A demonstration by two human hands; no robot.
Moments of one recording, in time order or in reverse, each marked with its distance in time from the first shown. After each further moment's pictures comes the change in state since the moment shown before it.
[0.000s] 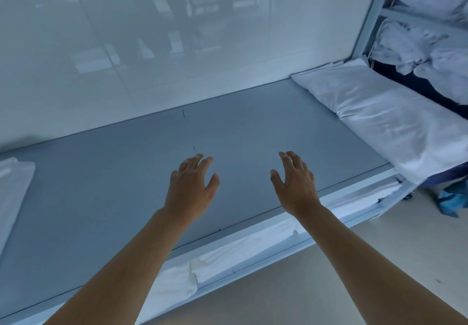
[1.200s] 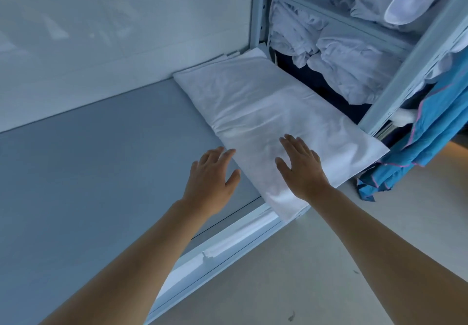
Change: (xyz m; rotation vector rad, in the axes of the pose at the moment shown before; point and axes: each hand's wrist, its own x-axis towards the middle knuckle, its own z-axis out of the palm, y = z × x) left_hand 0.216 0.378 0.221 -0.110 -0.119 0.285; right_hand 0.163 0.402 -0.162 -0.135 -0.039 0.074
